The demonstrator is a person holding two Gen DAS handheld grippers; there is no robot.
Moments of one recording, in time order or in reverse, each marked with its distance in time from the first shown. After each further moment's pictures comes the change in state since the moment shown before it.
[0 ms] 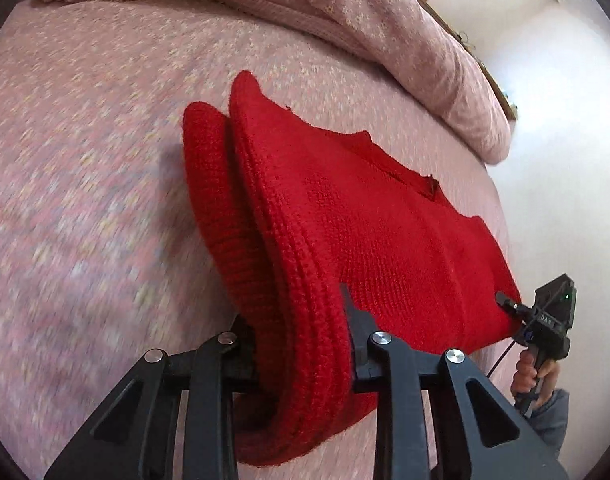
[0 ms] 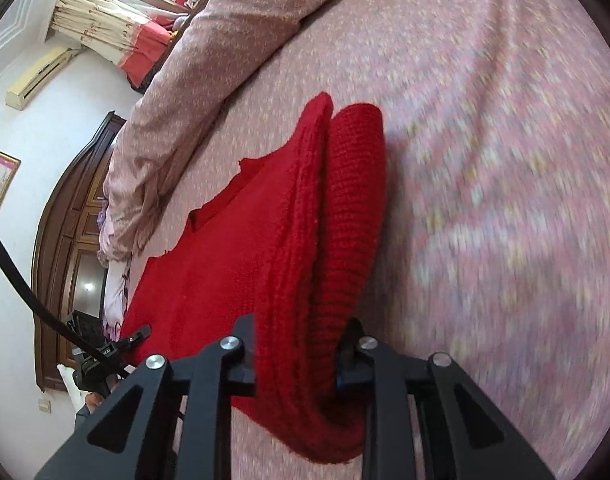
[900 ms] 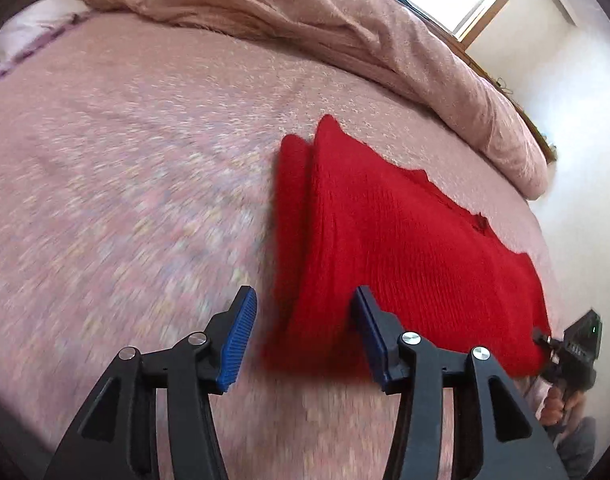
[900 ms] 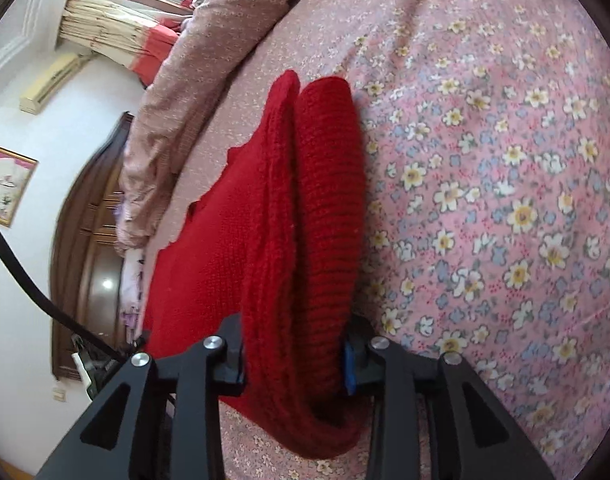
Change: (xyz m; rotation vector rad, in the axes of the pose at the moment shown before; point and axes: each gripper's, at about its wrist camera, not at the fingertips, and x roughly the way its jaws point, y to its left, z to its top) left arm -0.051 0.008 -0.093 -0.046 -0.257 0.235; right arm -0.007 -0.038 -0.073 0.024 -0.002 0.099
